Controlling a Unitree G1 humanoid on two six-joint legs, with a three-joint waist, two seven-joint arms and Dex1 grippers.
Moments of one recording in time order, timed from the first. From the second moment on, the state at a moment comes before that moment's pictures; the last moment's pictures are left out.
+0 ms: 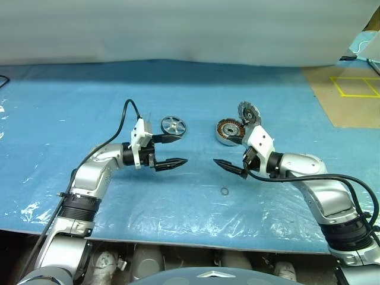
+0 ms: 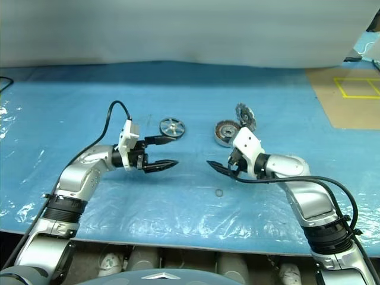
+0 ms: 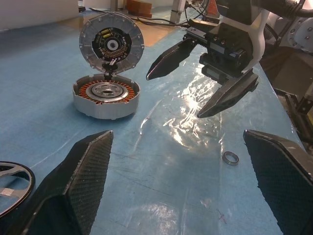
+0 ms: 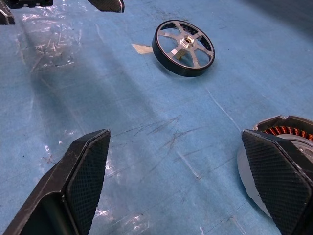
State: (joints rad) left arm -0.43 0.44 -0.08 0.10 -0.44 0.28 -1.21; right arm -0.24 -0.64 0.10 -0.36 0.27 0.53 0.78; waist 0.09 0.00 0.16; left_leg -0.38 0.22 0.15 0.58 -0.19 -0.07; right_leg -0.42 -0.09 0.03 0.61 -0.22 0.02
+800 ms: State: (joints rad) left arm -0.43 0.43 -0.08 0.12 -0.44 0.25 -1.21; right arm -0.29 -0.63 0.11 -0.33 0.23 0.60 0.72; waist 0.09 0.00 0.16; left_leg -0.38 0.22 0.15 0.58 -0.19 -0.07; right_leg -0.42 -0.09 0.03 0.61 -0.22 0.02
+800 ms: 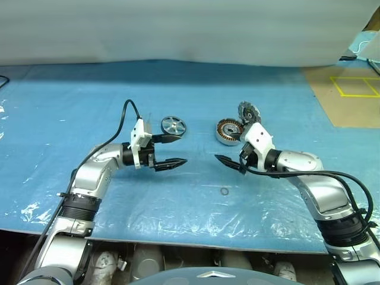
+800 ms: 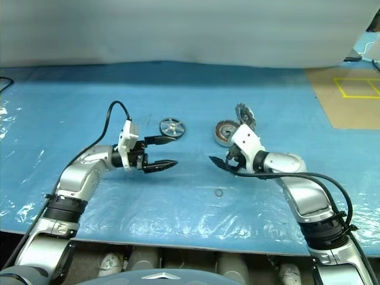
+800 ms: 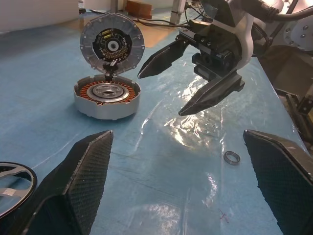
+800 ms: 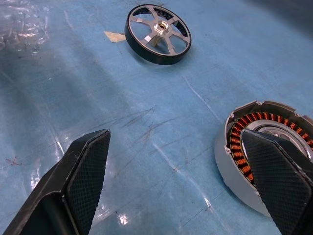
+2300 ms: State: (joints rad) left arm -0.36 0.35 -0.08 0.13 -0.42 0.18 -1.13; right arm -0.87 -0.62 0.40 0.31 -0.02 0.65 1.07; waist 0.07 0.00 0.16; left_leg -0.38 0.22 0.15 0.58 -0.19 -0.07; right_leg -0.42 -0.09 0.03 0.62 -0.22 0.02
